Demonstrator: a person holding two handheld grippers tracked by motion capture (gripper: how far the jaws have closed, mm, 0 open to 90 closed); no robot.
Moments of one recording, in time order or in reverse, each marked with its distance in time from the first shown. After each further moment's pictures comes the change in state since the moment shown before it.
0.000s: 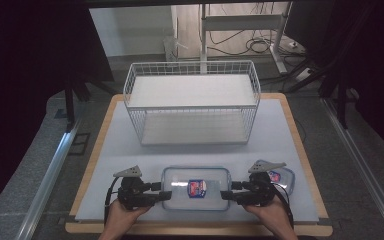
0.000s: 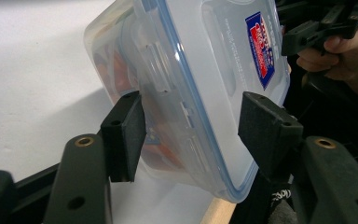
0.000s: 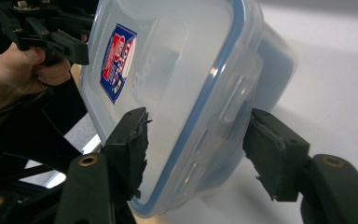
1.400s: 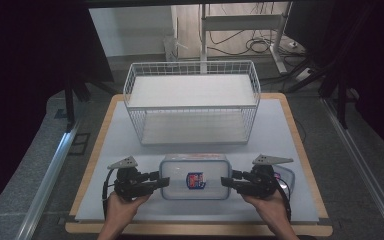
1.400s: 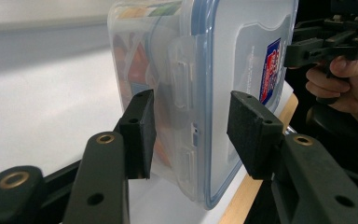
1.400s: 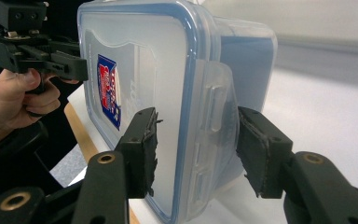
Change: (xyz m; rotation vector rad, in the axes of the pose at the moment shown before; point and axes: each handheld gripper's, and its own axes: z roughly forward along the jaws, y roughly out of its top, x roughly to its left) left arm -0.013 0.030 -0.014 -0.104 0.084 0.010; right arm 0.013 0.024 -0.013 -0.149 -0.070 -0.014
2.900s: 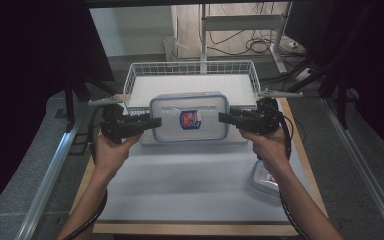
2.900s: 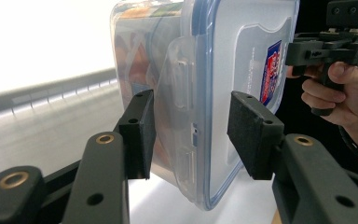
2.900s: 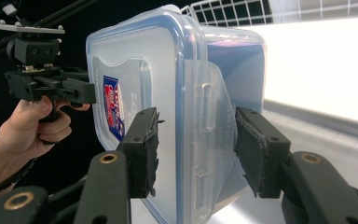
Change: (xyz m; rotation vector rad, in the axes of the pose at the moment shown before) left arm 0.008 0.153 -0.040 -0.128 0.032 0.068; right arm -0.001 0.160 -0.011 -0.183 0.038 -0.056
